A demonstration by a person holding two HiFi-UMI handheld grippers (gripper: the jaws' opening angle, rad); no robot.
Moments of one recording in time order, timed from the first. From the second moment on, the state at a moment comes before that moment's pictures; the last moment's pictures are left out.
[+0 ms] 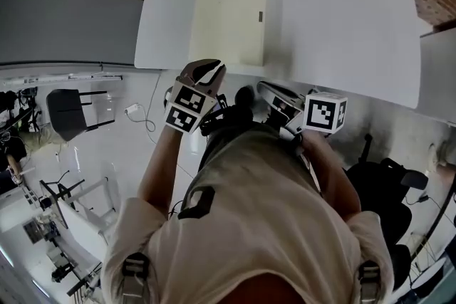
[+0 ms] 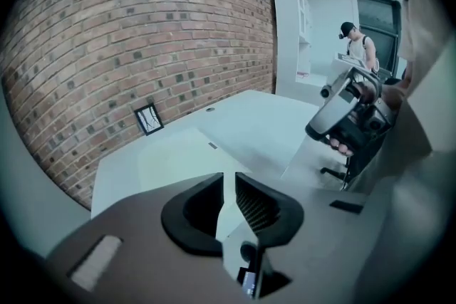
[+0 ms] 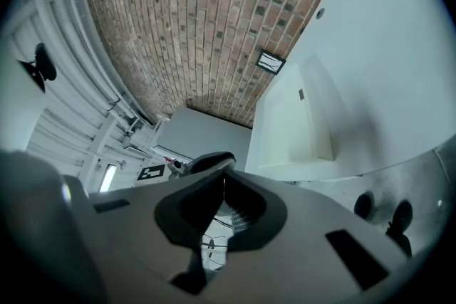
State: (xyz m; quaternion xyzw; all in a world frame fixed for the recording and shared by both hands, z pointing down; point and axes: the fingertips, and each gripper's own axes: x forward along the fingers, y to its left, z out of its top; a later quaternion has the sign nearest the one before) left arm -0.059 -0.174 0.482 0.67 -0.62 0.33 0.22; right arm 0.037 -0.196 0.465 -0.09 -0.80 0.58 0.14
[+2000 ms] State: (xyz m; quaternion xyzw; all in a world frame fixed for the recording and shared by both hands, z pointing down) left arm -0.061 -0.202 0.605 0.75 -0.38 0.51 0.19; right arm 0.012 -0.252 0.490 0.01 -0.79 0.59 0.16
